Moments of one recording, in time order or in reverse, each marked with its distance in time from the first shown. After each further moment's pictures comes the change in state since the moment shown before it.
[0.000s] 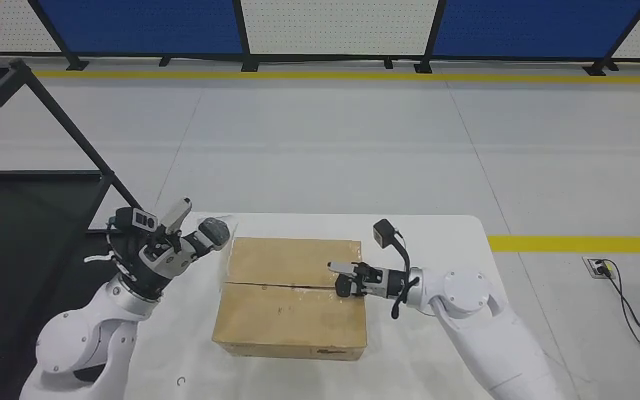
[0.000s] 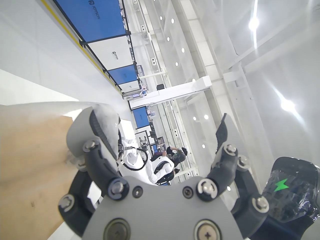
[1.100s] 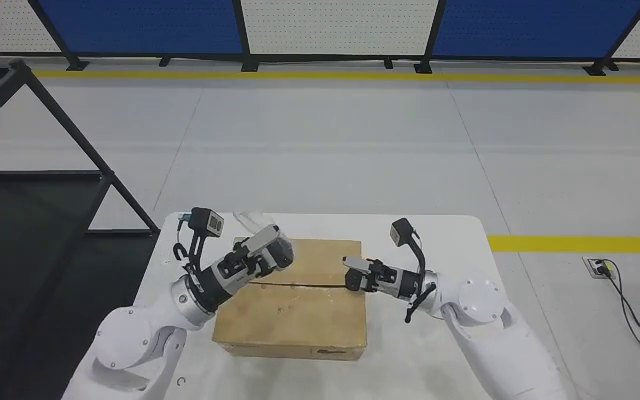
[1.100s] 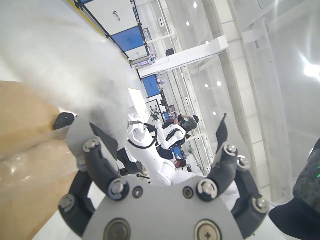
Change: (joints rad) left arm -0.063 -0.013 0.229 -0.073 0.147 0.017 -0.021; right arm -0.084 0.022 0.085 -0.075 -0.003 -0.044 -0.055
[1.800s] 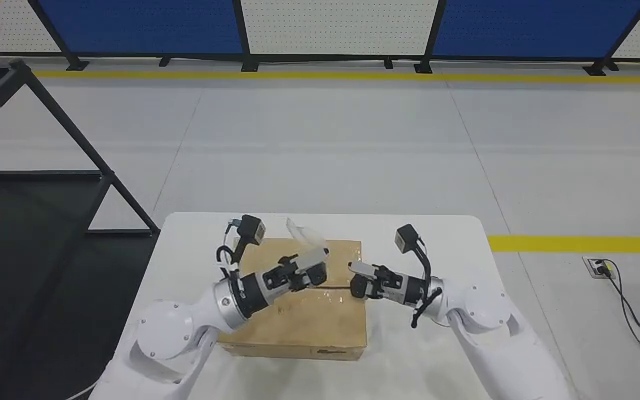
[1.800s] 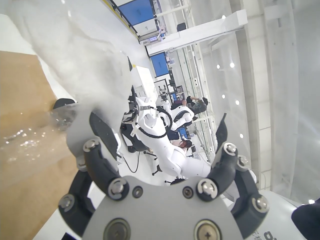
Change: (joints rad) left arm -0.083 -0.018 0.164 0.062 0.095 0.022 -0.050; right arm -0.042 0.014 0.029 -0.031 0.007 0.027 0.019
